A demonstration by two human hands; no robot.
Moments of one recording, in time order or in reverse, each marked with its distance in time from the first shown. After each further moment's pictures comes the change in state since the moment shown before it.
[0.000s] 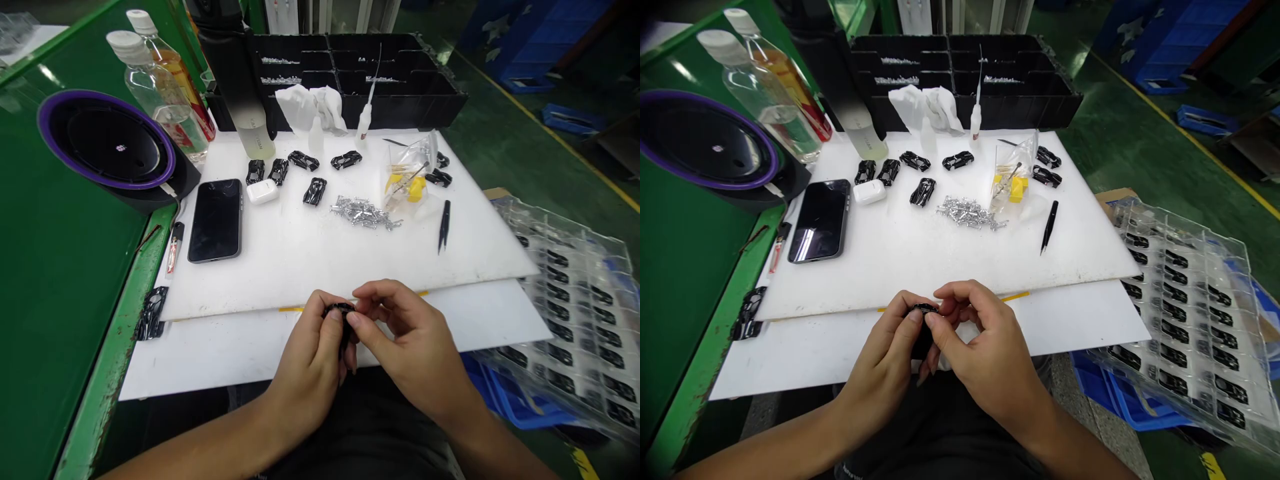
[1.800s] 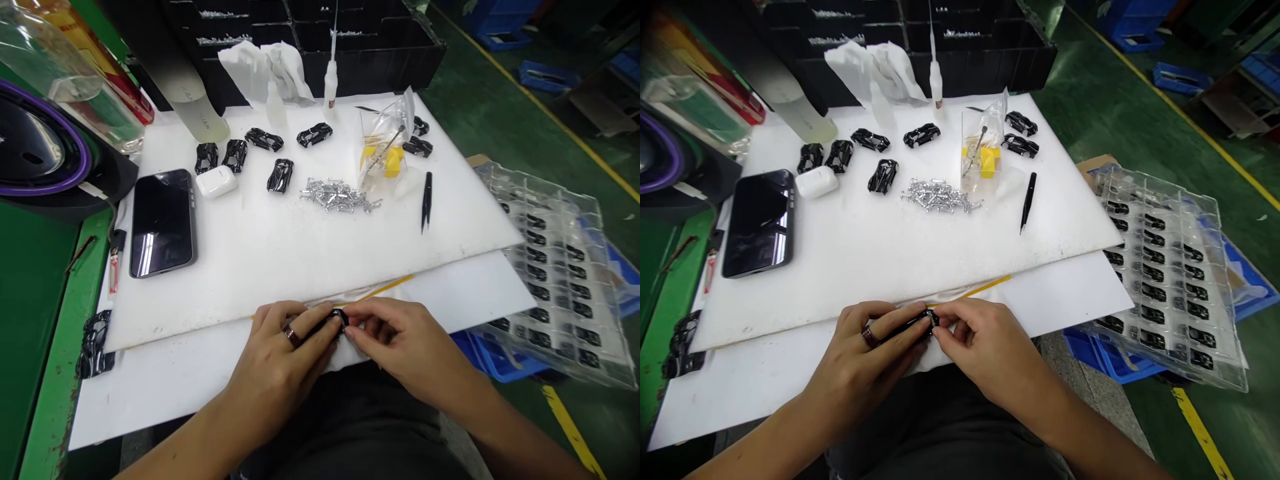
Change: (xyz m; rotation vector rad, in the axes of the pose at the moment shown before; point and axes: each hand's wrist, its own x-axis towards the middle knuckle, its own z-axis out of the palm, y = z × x) left_hand 0.018 -0.024 -0.048 1.258 -0.133 0.910; right_hand -0.005 0.022 -0.028 -0.244 -0.179 0.176
